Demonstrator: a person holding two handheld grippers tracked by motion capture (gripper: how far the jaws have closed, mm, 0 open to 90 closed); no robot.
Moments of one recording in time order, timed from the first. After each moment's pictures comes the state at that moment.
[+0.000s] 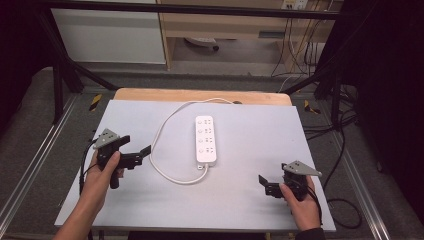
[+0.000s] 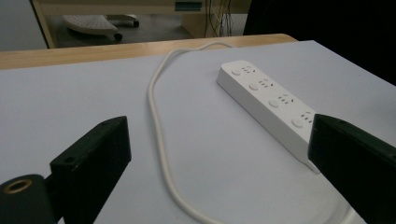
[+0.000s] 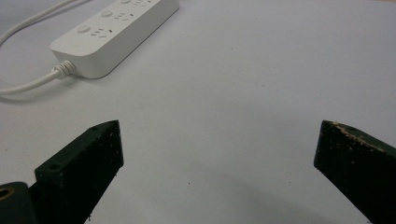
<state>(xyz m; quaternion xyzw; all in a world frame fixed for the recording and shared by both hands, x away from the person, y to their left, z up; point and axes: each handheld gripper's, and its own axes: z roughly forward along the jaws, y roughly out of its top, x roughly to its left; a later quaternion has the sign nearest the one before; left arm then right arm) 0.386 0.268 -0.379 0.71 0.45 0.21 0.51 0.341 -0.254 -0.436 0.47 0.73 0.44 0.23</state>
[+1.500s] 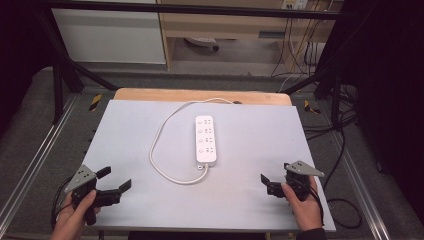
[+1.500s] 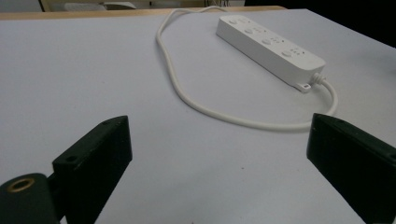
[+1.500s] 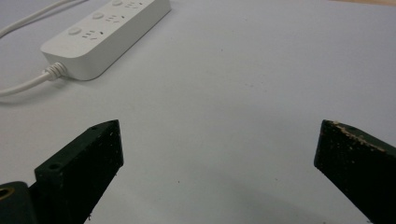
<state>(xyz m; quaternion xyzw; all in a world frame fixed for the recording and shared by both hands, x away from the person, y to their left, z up) 0.304 0.312 -0.419 0.72 0.43 0.21 0.50 0.340 -0.259 -0.434 0.48 0.73 0.44 0.24</state>
